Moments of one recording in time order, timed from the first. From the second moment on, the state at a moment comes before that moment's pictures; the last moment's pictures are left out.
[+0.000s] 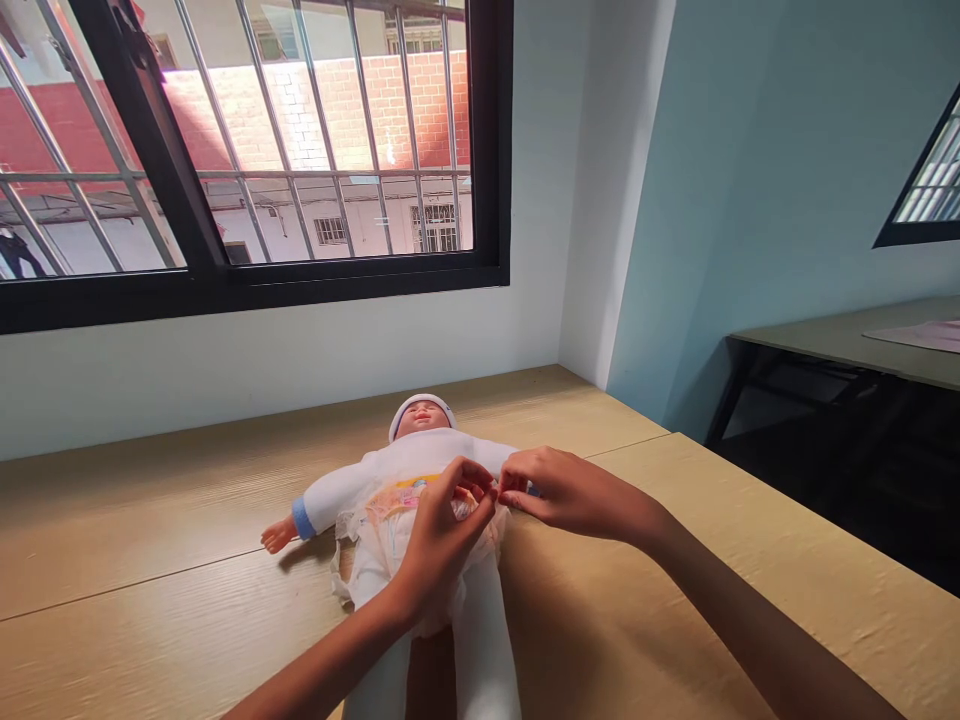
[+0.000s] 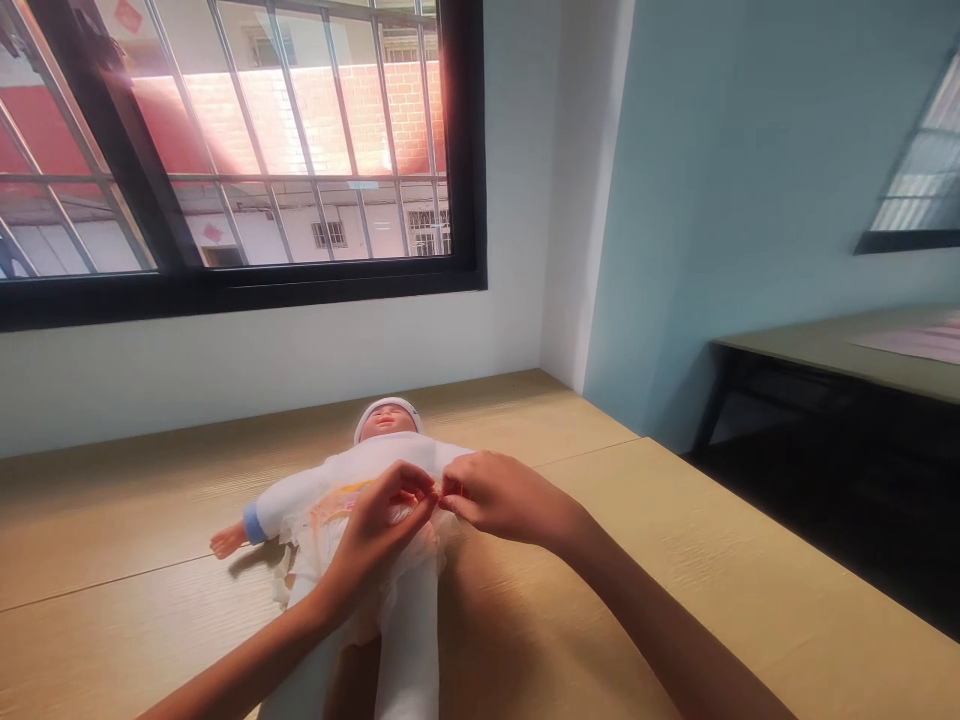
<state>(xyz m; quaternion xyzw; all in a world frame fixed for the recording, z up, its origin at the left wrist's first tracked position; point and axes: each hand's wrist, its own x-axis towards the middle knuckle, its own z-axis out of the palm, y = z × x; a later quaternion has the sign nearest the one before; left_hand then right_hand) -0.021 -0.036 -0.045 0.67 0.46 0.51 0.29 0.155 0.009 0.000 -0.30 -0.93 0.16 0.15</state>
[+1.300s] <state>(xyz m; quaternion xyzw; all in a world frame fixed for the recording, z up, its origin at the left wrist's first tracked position) -0.021 -0.037 -0.046 0.67 0.45 0.52 0.29 0.153 0.006 0.005 -0.34 -0.92 0.12 0.16</state>
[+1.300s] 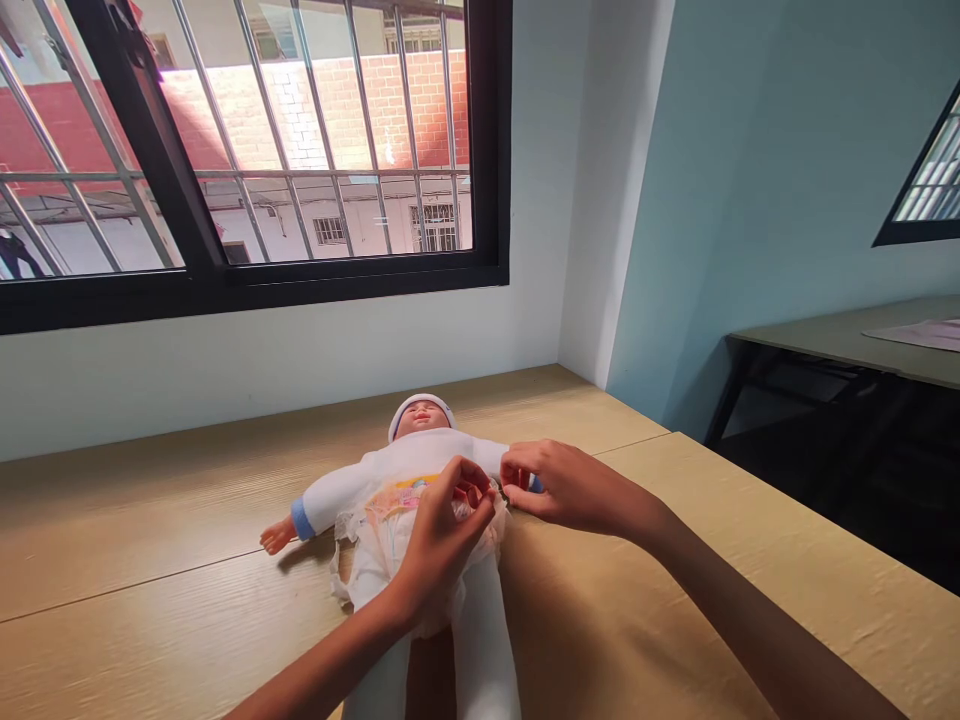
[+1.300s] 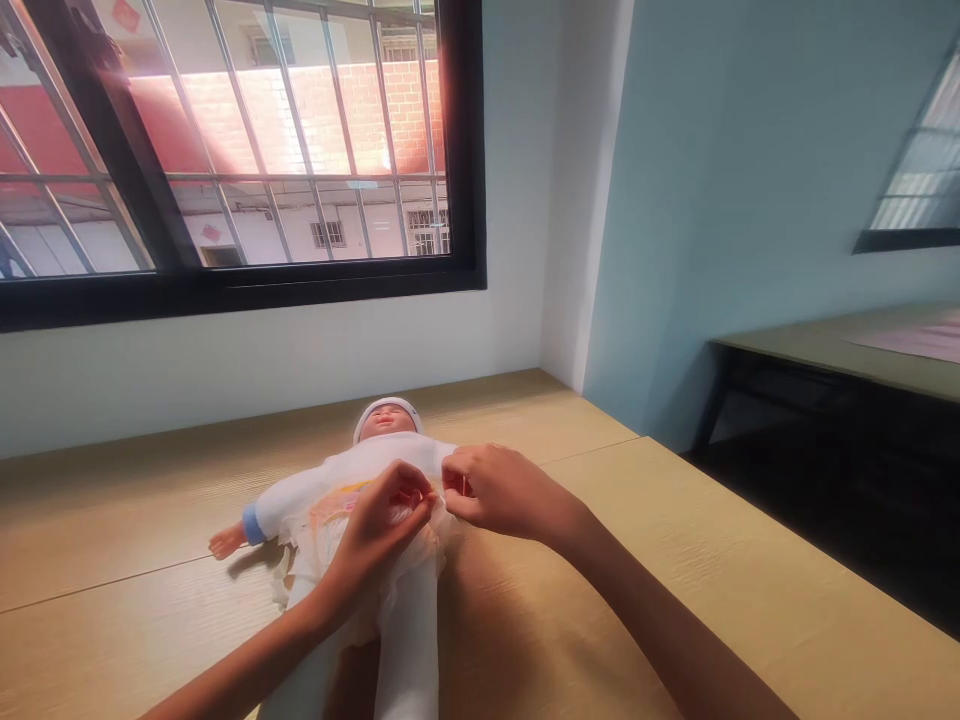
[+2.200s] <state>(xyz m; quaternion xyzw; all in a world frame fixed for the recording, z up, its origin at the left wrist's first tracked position) -0.020 -0.037 -0.044 0.66 0.46 0.52 0.29 0.152 0.006 0.006 -0.32 -0.92 0.12 0.17</state>
